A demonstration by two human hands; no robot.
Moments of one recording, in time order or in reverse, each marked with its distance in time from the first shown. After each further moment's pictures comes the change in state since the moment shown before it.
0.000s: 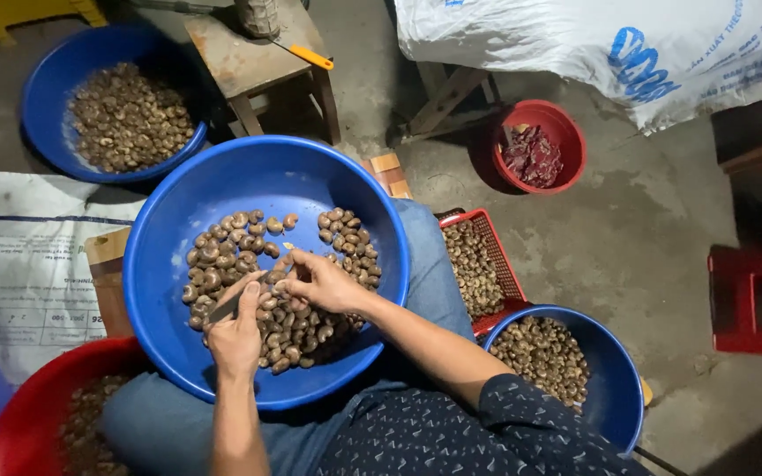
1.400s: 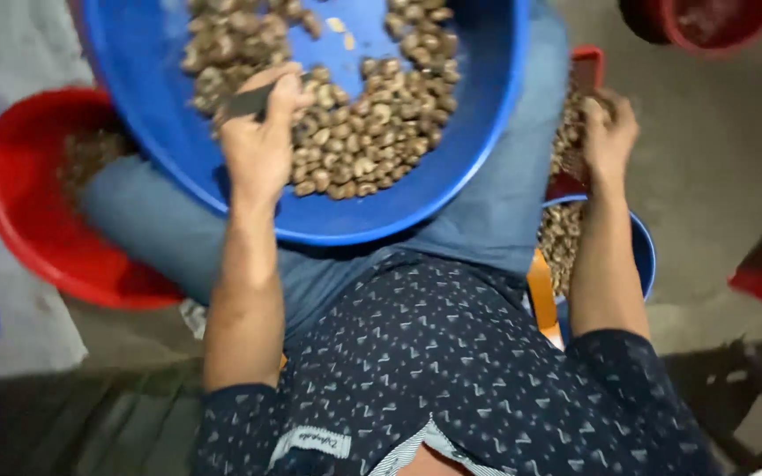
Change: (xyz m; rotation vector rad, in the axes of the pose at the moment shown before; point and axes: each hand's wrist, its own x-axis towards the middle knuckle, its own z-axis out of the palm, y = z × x) left_hand 0.001 -0.014 -0.003 0.030 -0.012 -0.020; right_hand -0.187 0.070 -0.278 -0.917 0.754 -0.057
